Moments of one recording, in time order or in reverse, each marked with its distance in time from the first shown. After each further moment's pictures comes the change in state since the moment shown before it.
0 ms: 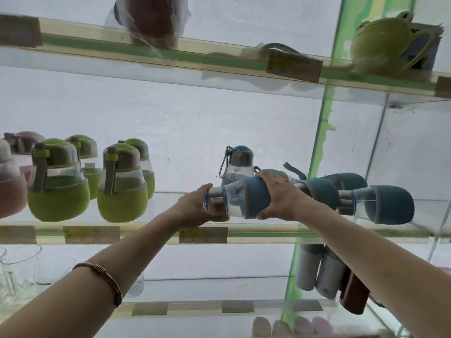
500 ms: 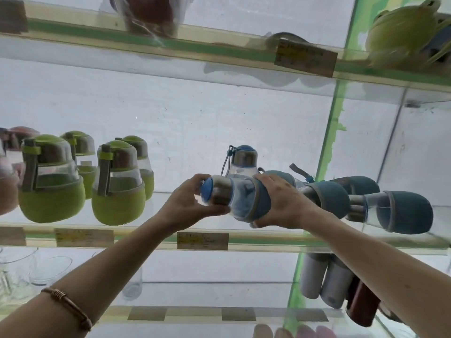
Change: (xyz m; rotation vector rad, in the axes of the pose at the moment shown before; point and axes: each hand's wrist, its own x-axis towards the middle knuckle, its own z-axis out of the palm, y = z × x) left_hand -0.002 -0.008 -0.002 -0.279 0.214 0.134; right_hand 0.014 0.012 0.015 0.018 0.079 -0.127
